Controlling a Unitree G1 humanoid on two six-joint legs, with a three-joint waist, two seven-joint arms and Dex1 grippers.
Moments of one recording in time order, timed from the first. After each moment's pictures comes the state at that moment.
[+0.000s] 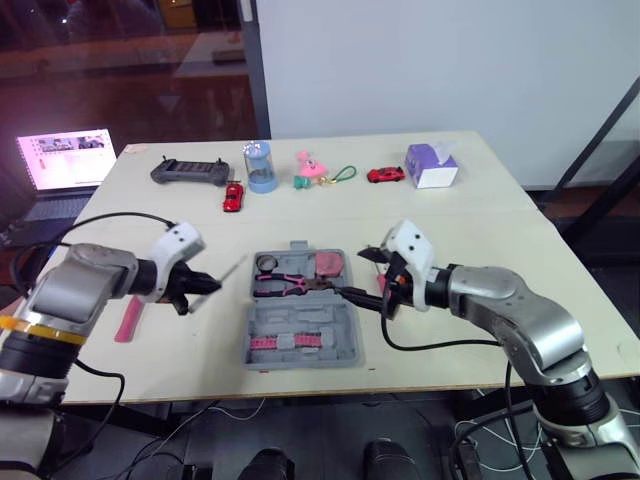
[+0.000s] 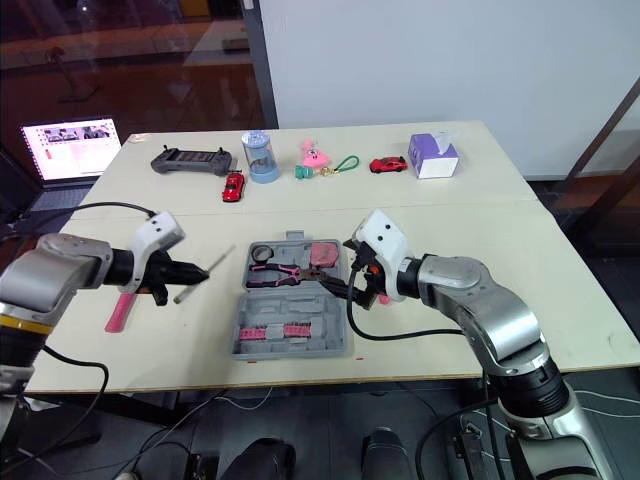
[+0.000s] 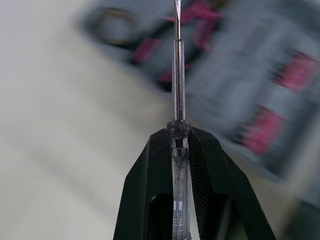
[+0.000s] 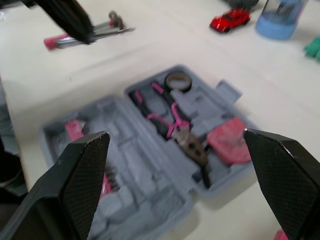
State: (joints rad) left arm -0.66 0.97 -0.27 0.08 -0.29 0.82 -1.30; right arm -0.43 -0.62 0.13 -0.44 0.43 0.85 0.70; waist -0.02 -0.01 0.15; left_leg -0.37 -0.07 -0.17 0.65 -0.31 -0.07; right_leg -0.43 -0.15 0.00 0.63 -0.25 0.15
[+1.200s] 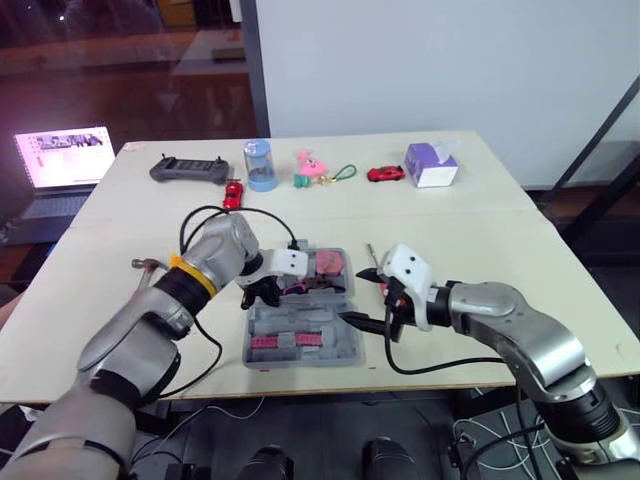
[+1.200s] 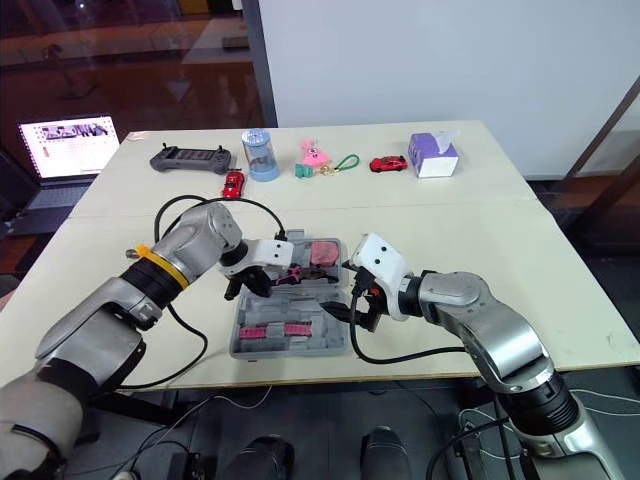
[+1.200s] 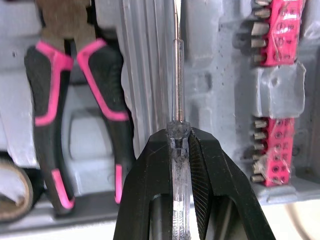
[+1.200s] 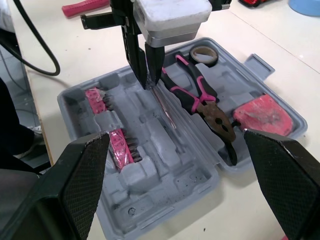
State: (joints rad) left arm -1.05 0.50 -0.69 0.59 0.31 0.37 -1.44; right arm -0.39 -0.65 0.18 -0.48 0.40 0.84 0.72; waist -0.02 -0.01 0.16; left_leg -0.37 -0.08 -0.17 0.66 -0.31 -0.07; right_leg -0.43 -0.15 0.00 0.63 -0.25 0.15
